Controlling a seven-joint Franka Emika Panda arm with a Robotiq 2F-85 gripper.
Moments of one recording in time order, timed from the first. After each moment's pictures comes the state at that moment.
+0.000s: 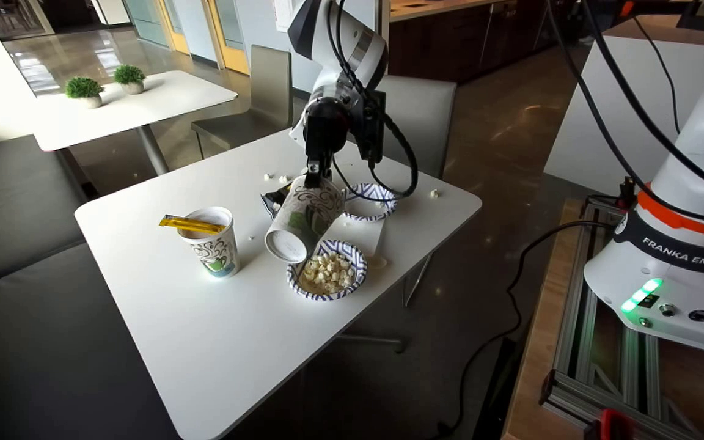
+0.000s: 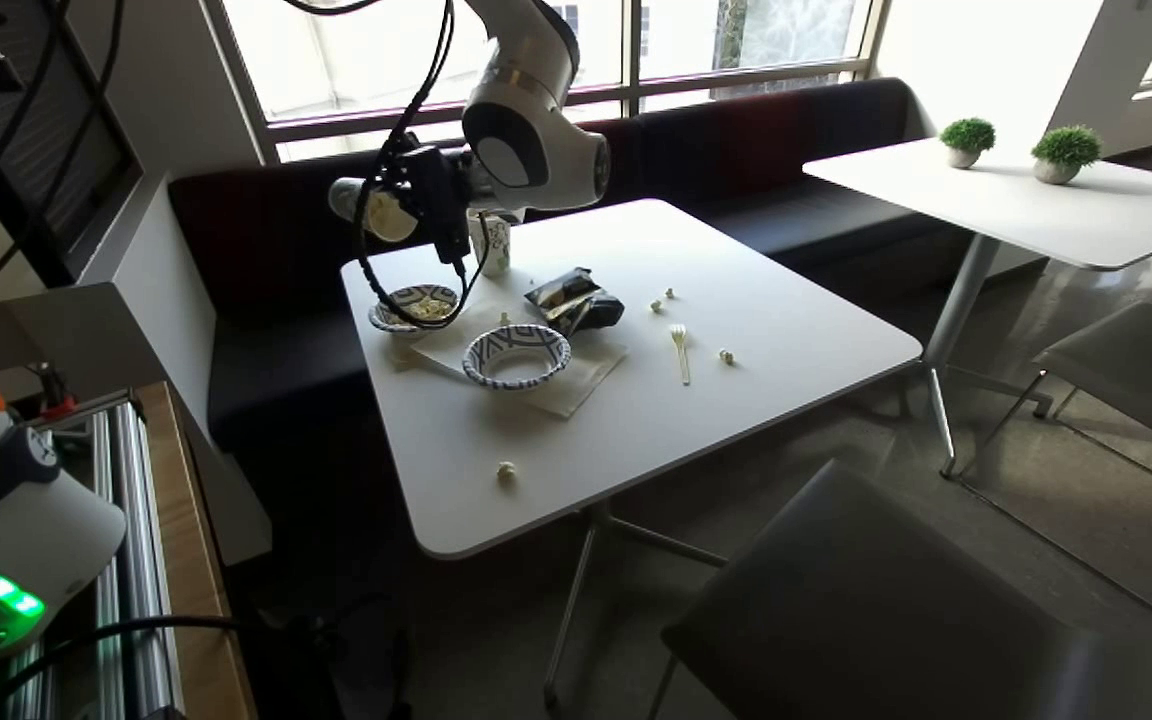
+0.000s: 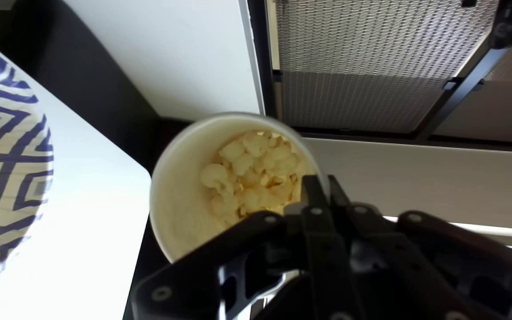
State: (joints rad) arm -0.10 0.56 0.12 -1.93 1.01 1.44 -1.02
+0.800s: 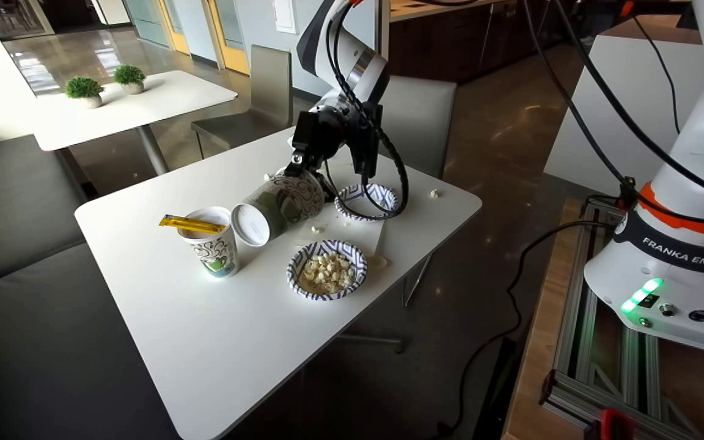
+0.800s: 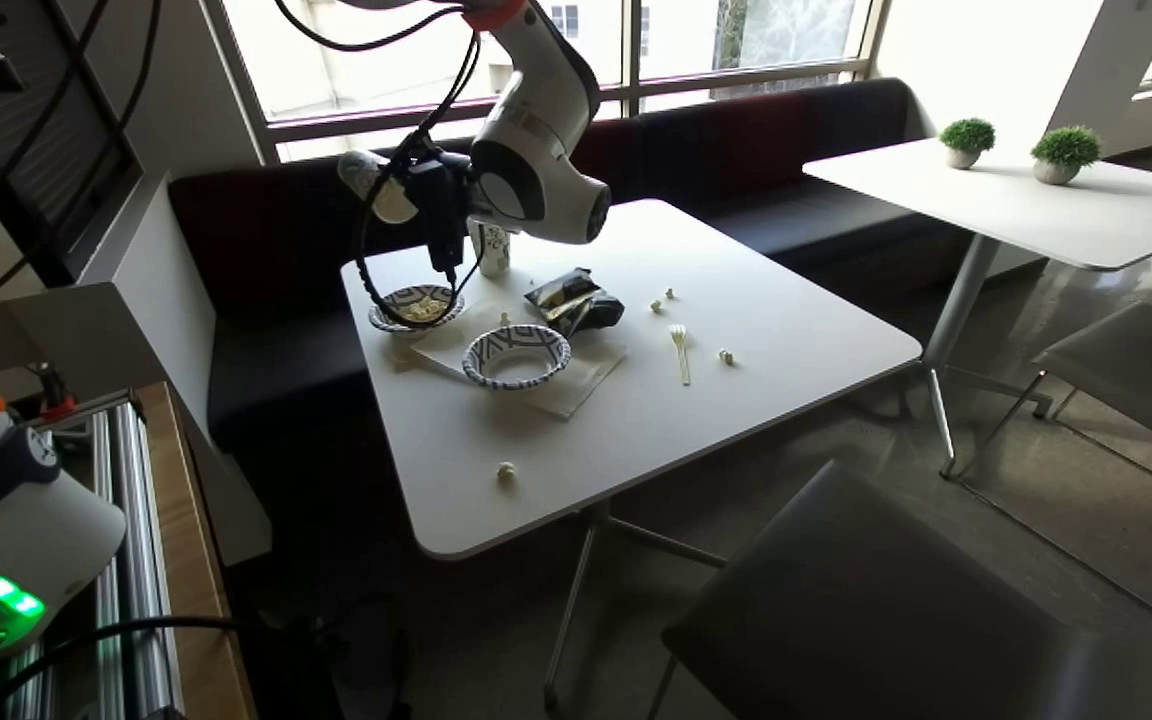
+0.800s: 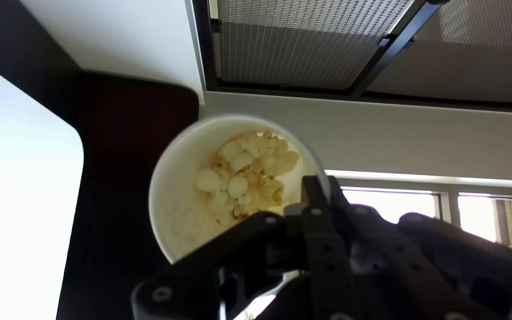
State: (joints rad) arm -0.09 0.63 0.09 -1.91 1.19 1.34 -1.08
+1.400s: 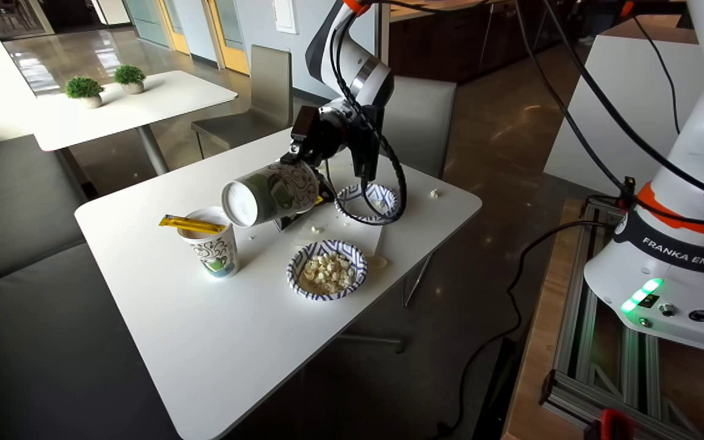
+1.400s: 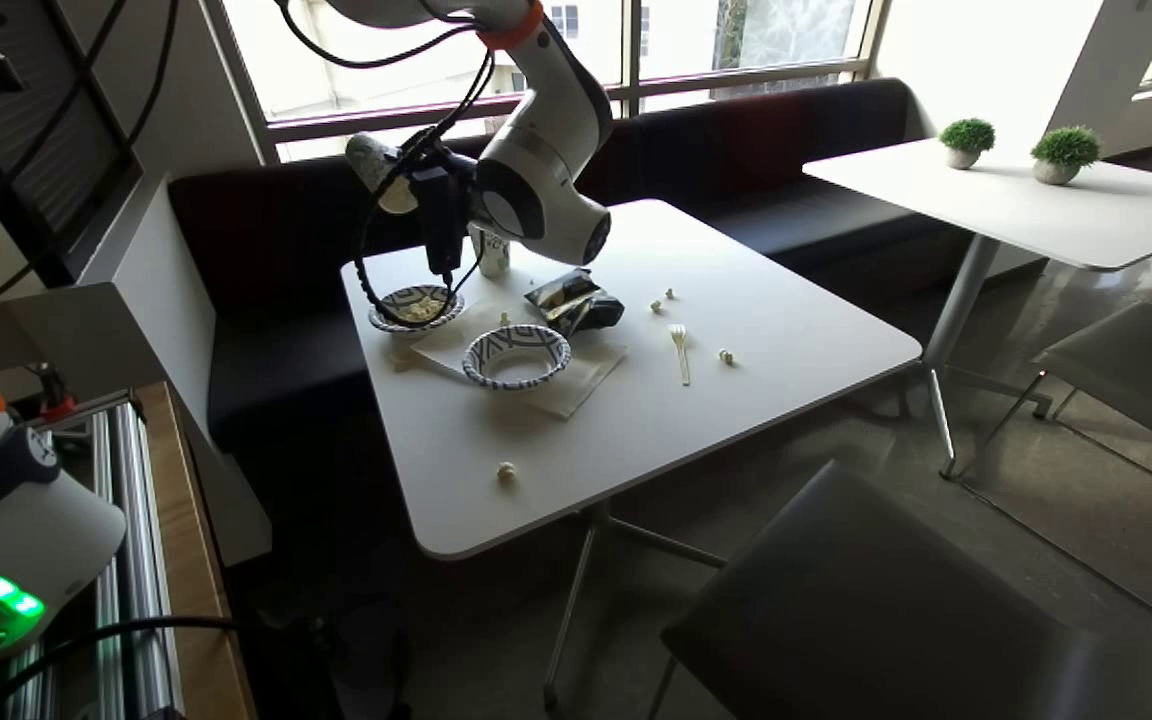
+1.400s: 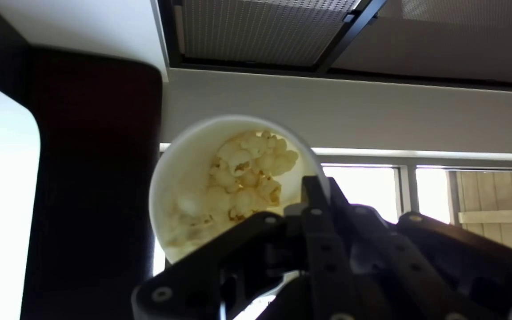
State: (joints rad) arm -0.10 0.66 0.06 -1.91 1.28 1.27 -1.10
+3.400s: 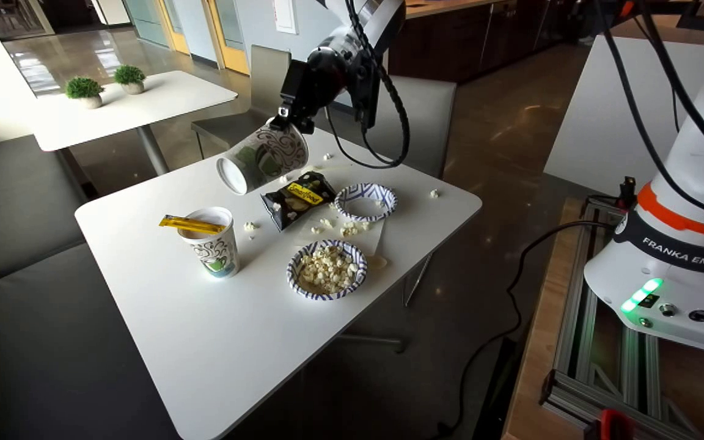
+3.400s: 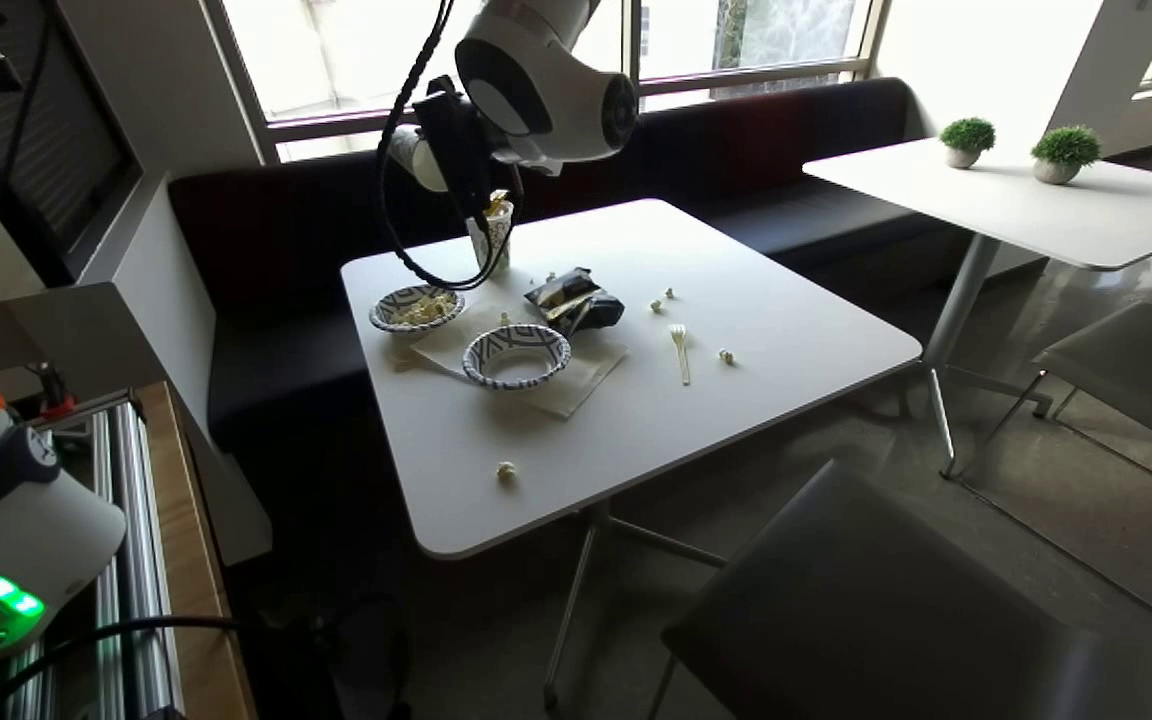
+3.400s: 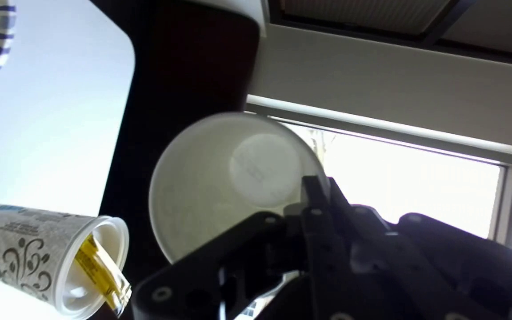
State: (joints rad) arm -0.01 0.39 -0.05 -1.98 1.23 1.52 -1.03
